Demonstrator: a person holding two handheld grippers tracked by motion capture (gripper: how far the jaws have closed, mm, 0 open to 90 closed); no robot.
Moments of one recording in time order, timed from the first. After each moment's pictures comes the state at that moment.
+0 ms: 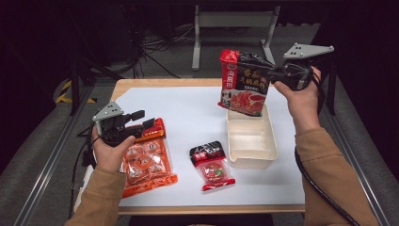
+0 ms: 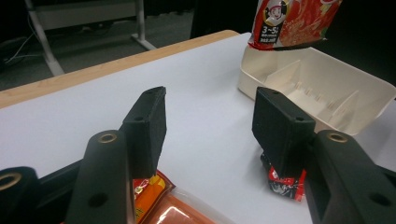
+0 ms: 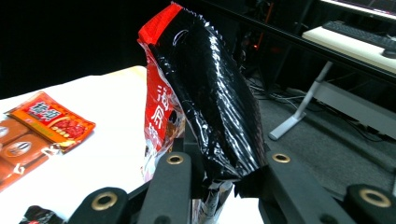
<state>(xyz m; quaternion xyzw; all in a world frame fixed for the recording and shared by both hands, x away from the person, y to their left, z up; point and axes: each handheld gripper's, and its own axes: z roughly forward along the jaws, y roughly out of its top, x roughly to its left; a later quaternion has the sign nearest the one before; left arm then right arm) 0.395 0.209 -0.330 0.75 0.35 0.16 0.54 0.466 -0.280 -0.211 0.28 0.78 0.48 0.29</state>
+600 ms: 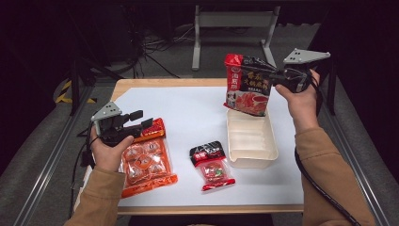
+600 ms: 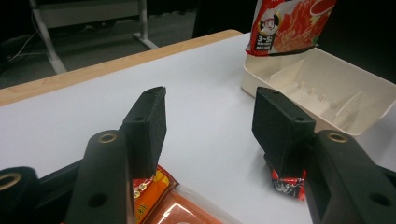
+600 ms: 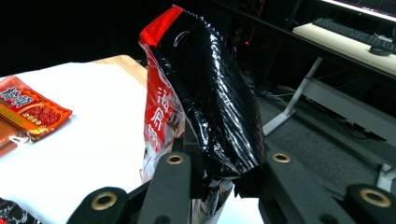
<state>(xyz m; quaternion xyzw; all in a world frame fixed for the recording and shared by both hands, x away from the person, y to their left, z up) 0.395 0.212 -0.332 0.75 0.35 0.16 0.53 0.481 -0.294 -0.234 0.28 0.79 0.46 0.30</state>
